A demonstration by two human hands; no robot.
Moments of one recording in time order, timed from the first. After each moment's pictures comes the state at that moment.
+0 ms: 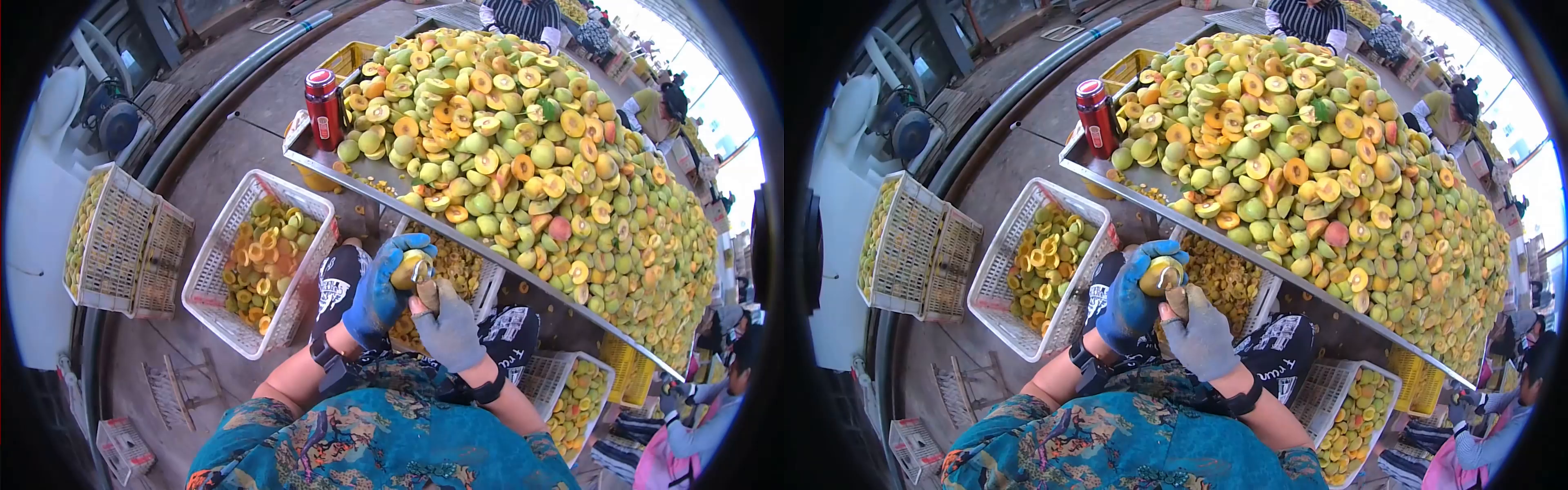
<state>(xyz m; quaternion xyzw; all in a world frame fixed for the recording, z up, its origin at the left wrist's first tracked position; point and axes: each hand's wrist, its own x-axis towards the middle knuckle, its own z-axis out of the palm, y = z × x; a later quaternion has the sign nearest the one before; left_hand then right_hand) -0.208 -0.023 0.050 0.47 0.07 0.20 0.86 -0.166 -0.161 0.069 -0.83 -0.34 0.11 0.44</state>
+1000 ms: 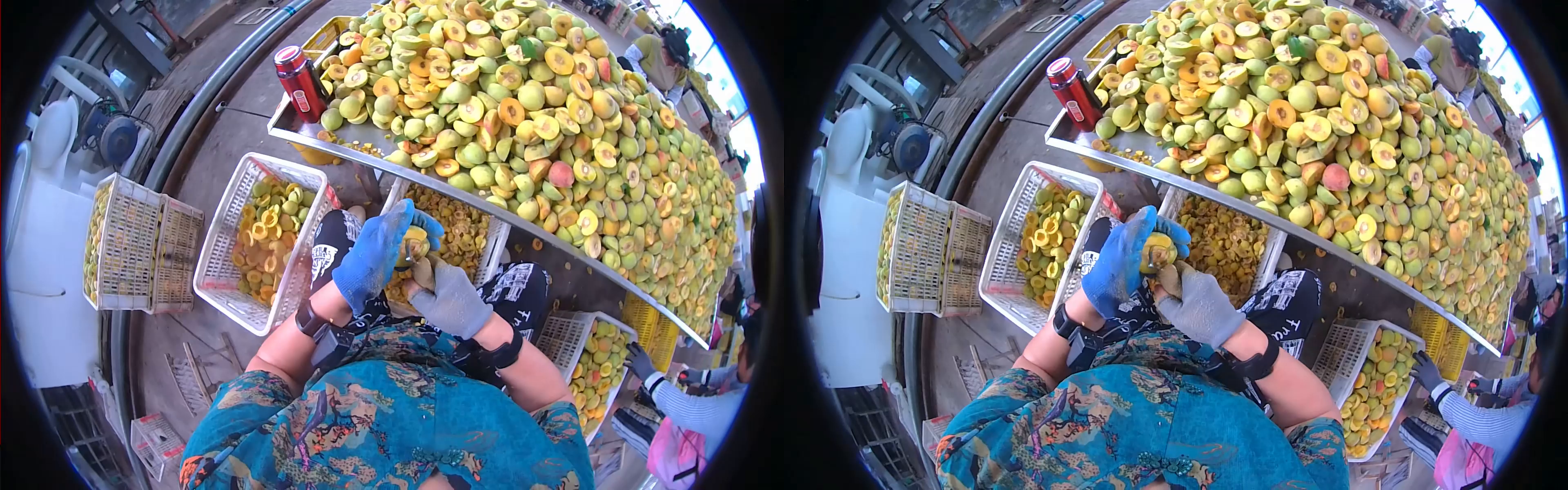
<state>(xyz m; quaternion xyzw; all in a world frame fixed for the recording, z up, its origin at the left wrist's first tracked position) -0.196 -0.040 0.080 0.61 0.14 0.03 0.78 -0.149 -0.200 0.057 -0.77 -0.39 0.21 0.47</state>
